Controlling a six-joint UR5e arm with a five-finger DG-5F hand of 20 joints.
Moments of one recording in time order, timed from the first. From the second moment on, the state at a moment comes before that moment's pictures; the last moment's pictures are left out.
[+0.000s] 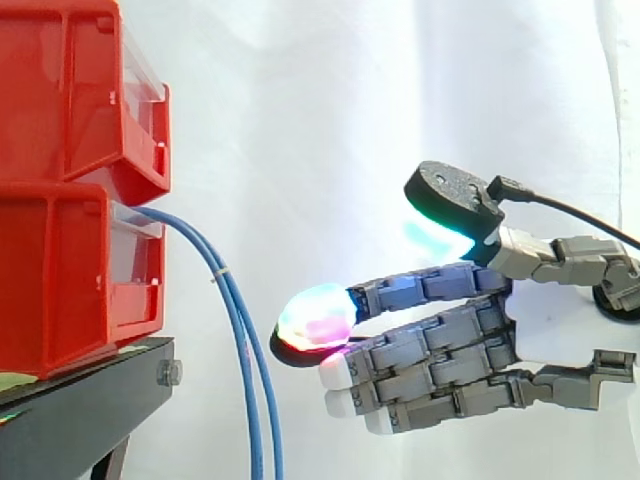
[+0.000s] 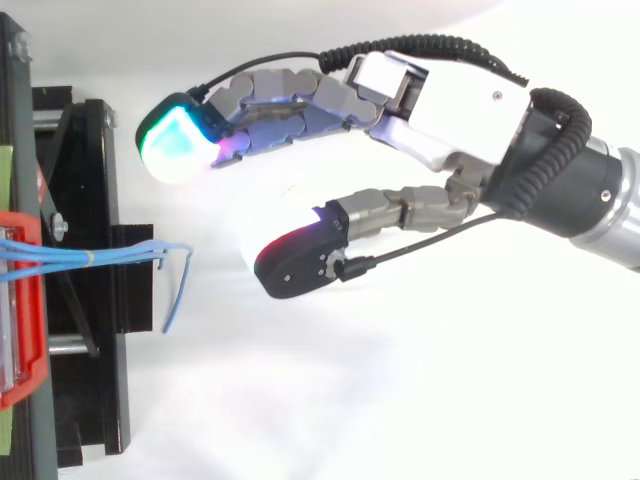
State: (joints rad) arm 0.18 -2.25 -1.40 -2.53 -1.05 -0.27
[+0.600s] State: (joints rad) arm 0.17 -2.45 -1.21 -2.48 -1.11 -0.20
